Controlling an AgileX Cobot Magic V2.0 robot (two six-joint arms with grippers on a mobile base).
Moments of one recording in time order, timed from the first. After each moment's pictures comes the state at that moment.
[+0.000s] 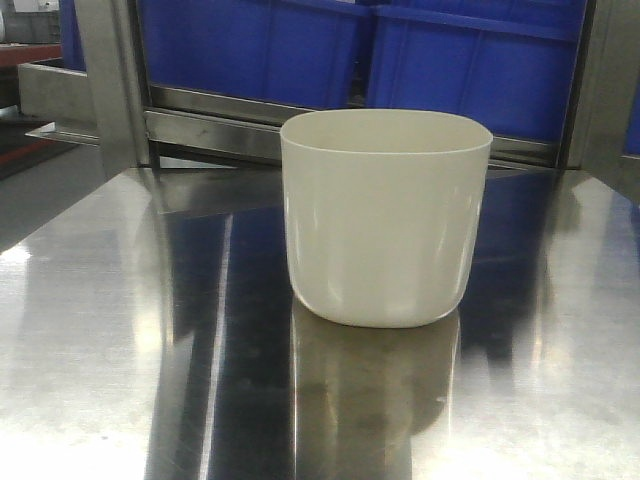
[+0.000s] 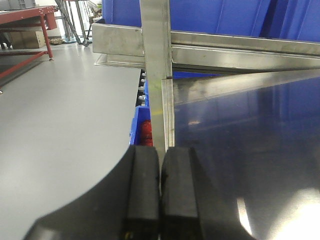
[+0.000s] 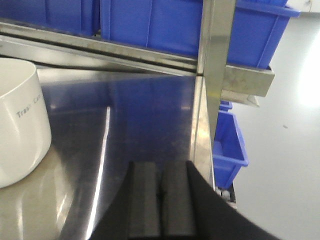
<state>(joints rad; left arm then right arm) -0.13 -0.01 0.01 0.00 0.16 0.04 0.02 -0.01 -0.19 0.08 0.43 -0.03</state>
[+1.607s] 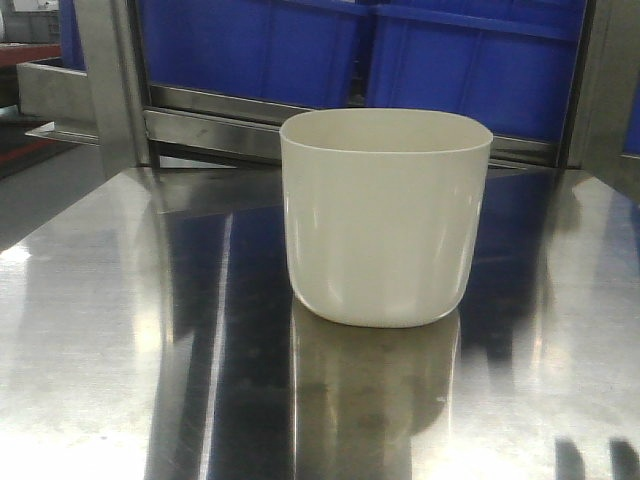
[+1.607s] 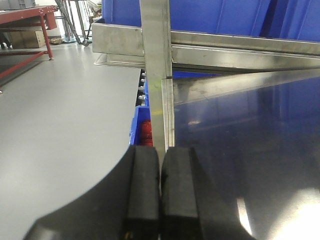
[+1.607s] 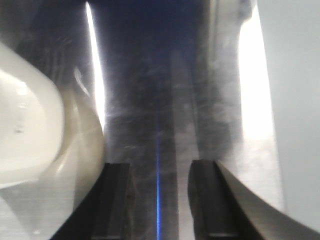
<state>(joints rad) -0.13 -0.01 0.01 0.00 0.16 0.04 0.43 1.13 -0.98 -0.27 0.93 0.69</state>
